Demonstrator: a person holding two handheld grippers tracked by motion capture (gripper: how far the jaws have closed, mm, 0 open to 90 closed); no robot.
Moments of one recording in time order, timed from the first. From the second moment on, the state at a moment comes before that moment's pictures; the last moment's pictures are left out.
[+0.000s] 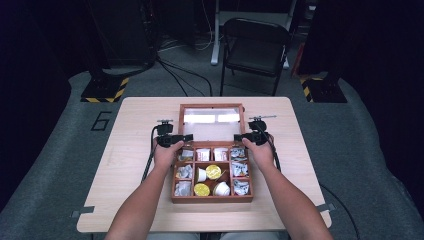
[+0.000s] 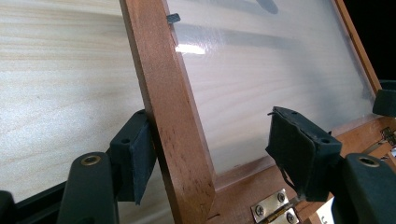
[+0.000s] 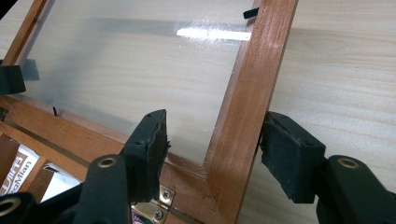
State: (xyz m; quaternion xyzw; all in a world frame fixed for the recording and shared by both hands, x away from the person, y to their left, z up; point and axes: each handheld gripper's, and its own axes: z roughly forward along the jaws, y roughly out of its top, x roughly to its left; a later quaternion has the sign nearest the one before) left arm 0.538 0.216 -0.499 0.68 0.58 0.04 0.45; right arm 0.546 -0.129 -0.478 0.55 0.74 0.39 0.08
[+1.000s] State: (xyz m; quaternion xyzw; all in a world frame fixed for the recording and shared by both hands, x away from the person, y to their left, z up) left arm 0.542 0.218 -0.507 0.66 0.60 0.00 0.45; right arm 0.552 -0.137 -0.488 0.59 0.70 0.39 0.01
